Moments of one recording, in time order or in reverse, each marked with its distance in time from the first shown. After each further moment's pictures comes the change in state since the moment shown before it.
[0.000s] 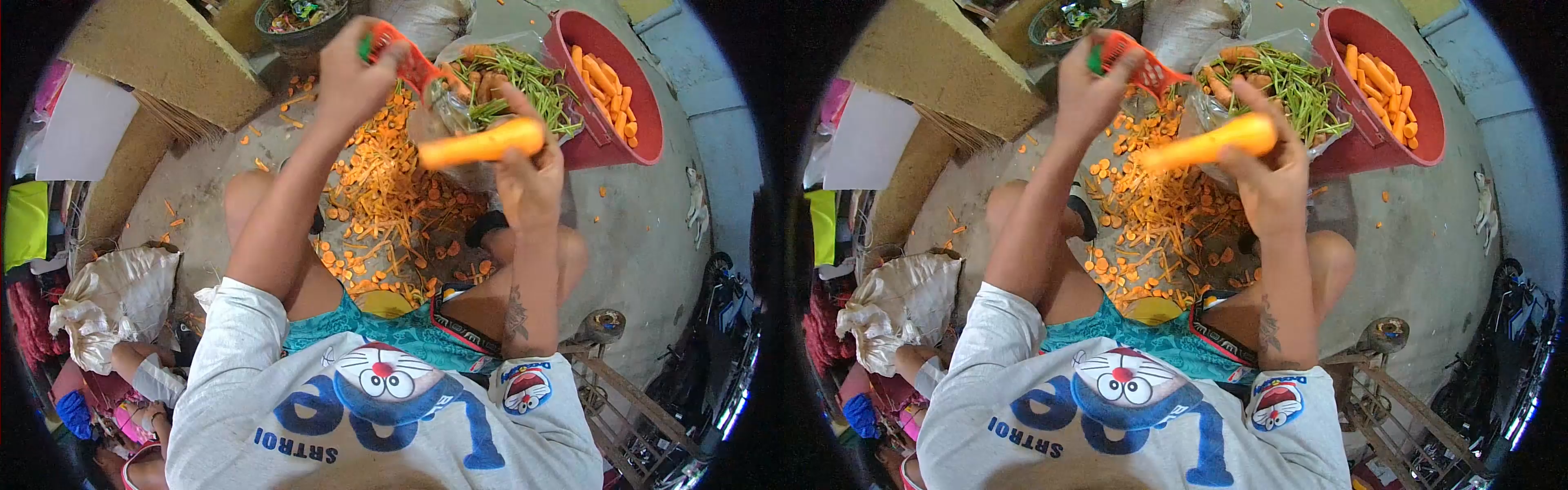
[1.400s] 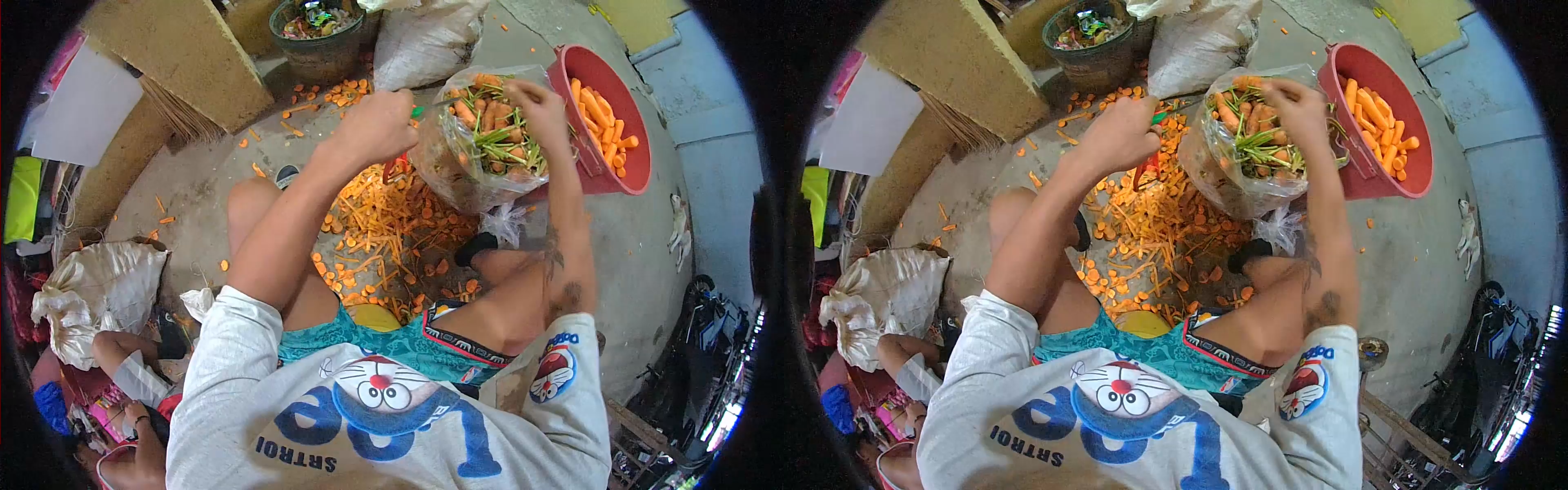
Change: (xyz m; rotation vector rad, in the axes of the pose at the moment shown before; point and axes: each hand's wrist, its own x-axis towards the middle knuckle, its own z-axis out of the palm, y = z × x) left_hand -0.014 -0.002 -0.019 0.560 -0.607 -0.099; right_hand 0.153 0.029 -0.075 -0.995 -0.111 0.055
